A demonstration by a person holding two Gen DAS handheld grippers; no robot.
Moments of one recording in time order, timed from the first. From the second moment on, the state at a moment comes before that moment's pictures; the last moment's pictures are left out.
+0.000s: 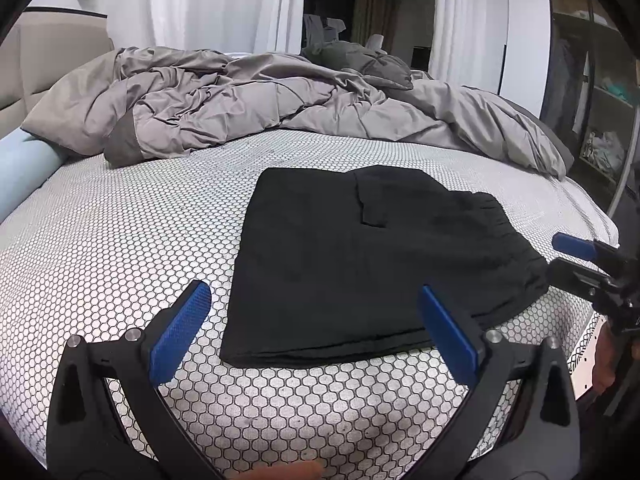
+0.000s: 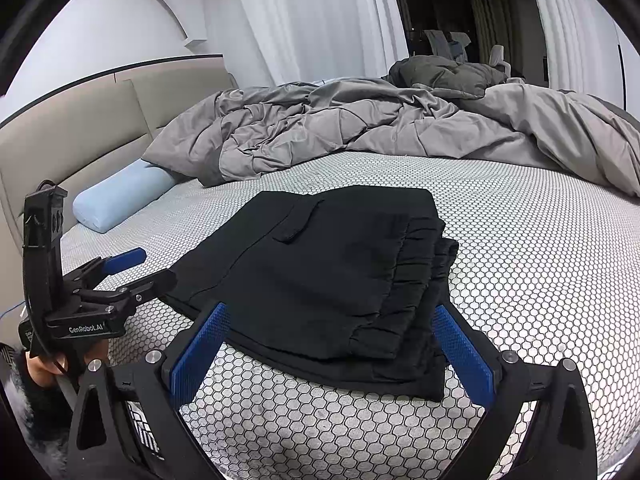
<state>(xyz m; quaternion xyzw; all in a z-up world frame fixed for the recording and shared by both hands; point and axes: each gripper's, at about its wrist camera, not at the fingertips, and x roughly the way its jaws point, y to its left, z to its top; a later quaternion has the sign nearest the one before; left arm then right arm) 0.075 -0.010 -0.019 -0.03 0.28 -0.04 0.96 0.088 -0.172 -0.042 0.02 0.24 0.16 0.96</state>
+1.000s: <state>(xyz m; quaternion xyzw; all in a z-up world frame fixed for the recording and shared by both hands) 0.078 -0.003 -0.020 -0.03 0.28 -0.04 0.96 0.095 -0.176 -0.047 0.00 0.25 0.17 0.95</state>
